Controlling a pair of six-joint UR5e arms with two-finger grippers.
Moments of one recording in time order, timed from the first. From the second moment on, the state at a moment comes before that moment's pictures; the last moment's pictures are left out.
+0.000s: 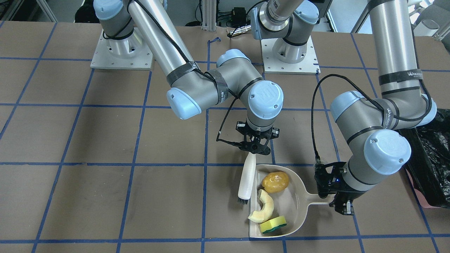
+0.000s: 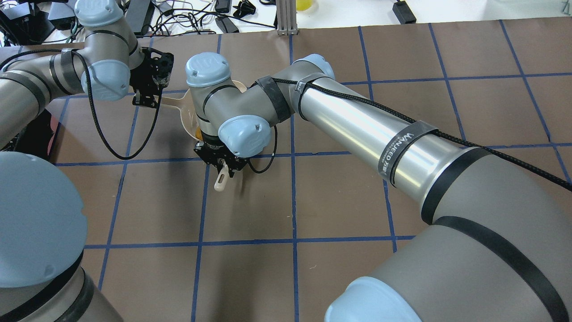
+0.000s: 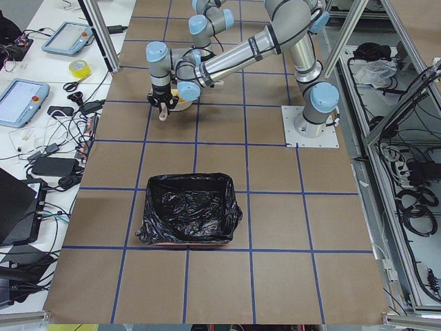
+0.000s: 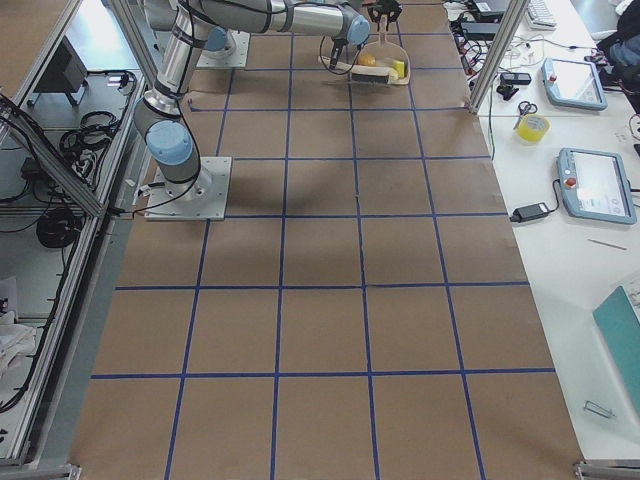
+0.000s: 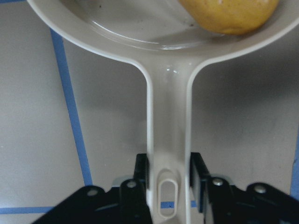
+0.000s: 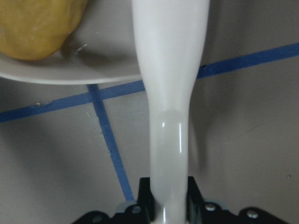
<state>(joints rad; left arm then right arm) -1.41 -2.10 -1.51 -1.01 1.65 1.80 2.15 -0.91 1.31 -1.85 -1.38 0.82</state>
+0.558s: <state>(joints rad) -1.40 -2.09 -1.51 -1.03 1.59 1.80 2.02 -1.07 1.42 -1.73 -1.46 0.75</state>
